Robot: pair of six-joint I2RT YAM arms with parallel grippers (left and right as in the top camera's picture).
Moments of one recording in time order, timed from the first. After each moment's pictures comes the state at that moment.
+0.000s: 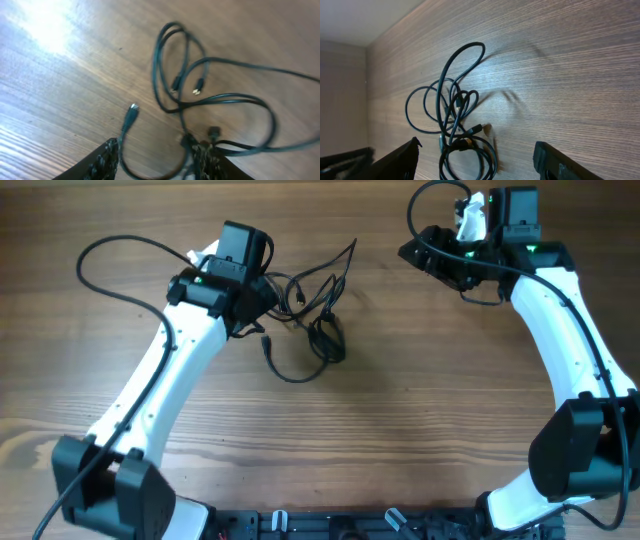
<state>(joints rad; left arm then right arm) -0.32 1.64 1.39 -0.90 -0.15 -0.90 0.05 1.76 1.48 -0.67 -0.56 0.44</state>
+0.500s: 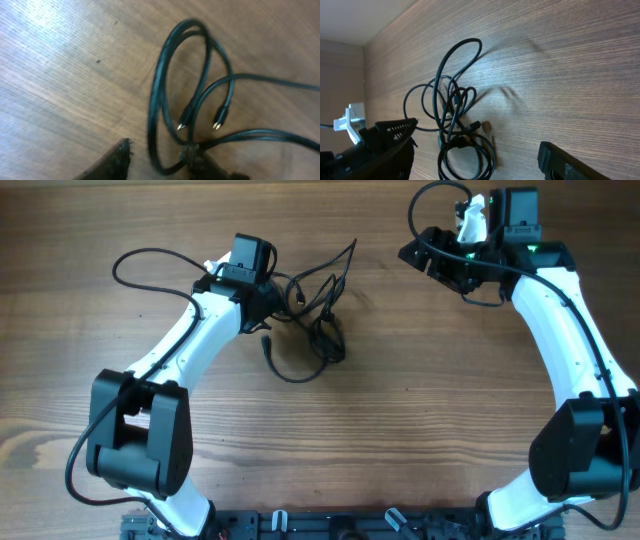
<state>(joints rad) -0.28 1.83 1.28 -0.58 -0.10 -0.86 0.05 1.76 1.48 -0.69 -0.56 0.44</state>
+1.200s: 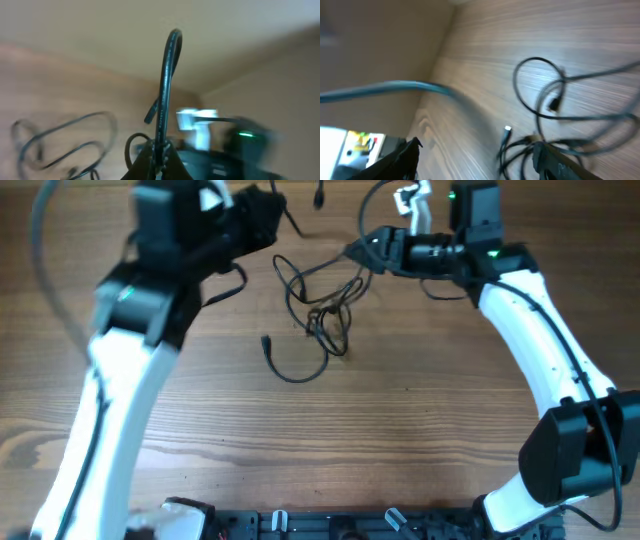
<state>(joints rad) -0.26 1.42 1.64 -0.56 0.36 -0.66 0.22 1.76 1.48 -0.43 -0.88 0.37</state>
